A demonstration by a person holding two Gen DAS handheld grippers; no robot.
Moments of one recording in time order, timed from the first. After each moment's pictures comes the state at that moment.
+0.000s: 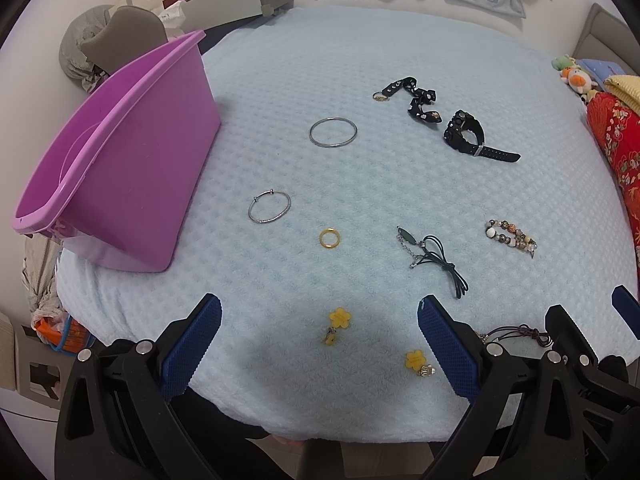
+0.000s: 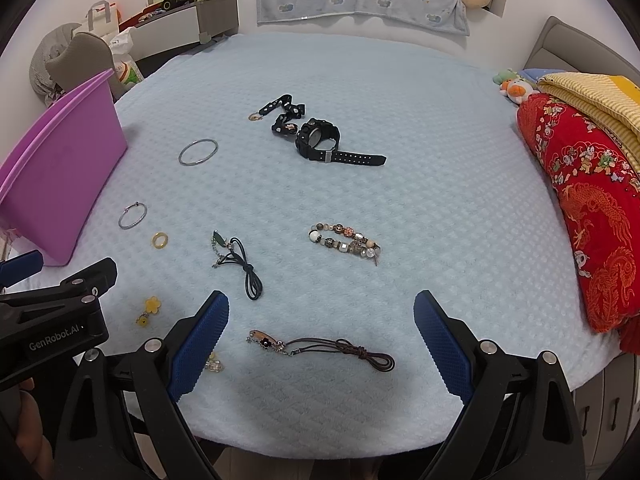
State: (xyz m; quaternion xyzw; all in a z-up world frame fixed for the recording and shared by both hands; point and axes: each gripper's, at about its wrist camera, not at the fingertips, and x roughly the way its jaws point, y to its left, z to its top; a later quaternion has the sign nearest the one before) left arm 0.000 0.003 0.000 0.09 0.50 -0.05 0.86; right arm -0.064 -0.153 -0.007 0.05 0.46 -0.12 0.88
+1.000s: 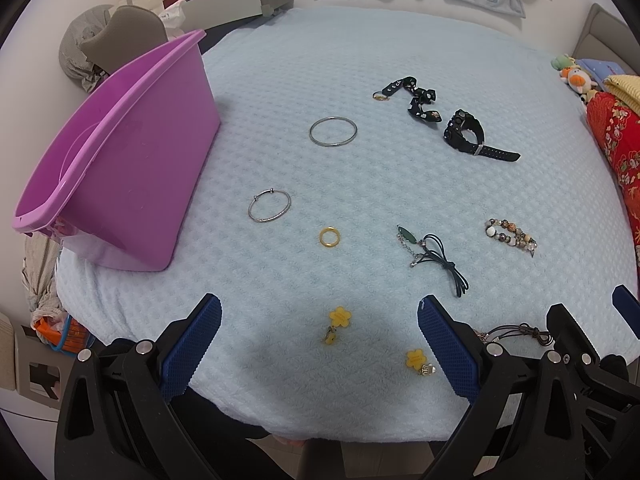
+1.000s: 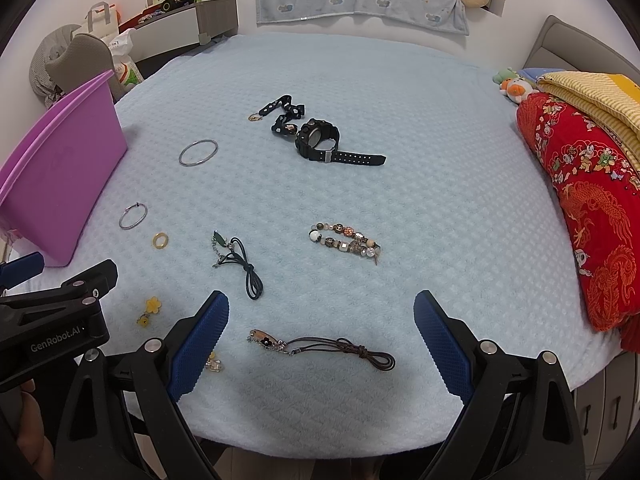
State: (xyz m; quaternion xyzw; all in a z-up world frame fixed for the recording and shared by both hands) left arm 0.000 0.002 0.002 0.09 0.50 -0.05 0.86; right arm -0.064 -0.153 -0.006 0.05 0.46 -0.12 0.88
